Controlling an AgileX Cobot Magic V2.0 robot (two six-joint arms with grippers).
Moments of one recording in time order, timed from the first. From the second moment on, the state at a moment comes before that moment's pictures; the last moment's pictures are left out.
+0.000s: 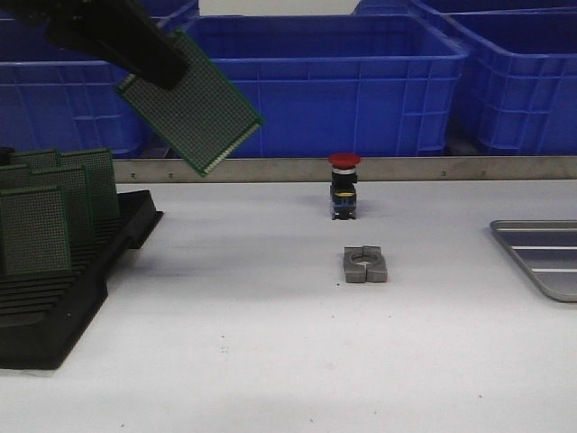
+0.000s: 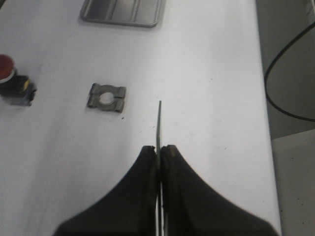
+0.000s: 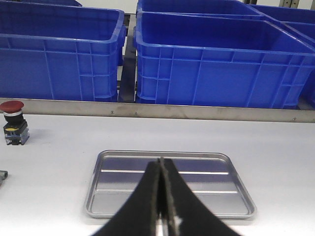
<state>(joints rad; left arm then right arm) -0.23 1.61 -1.29 -0.94 1.21 1.57 -0.10 -0.01 0.03 -0.06 0.06 0.04</state>
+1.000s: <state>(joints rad) -0.42 1.61 -1.29 -0.95 1.21 1.57 -0.10 0.23 -0.38 -0.06 0.59 0.04</state>
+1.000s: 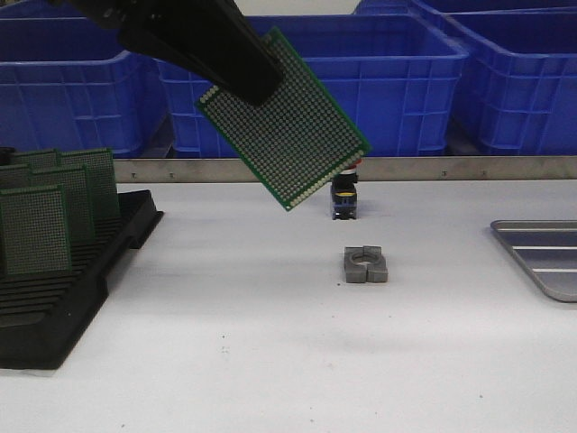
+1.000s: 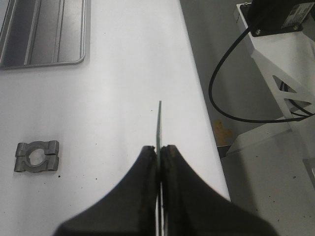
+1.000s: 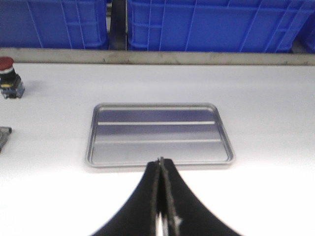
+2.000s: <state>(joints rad) -0.43 1.61 -1.29 -0.95 1.21 1.58 0.39 0.93 -0.62 0.59 0.51 -0.63</state>
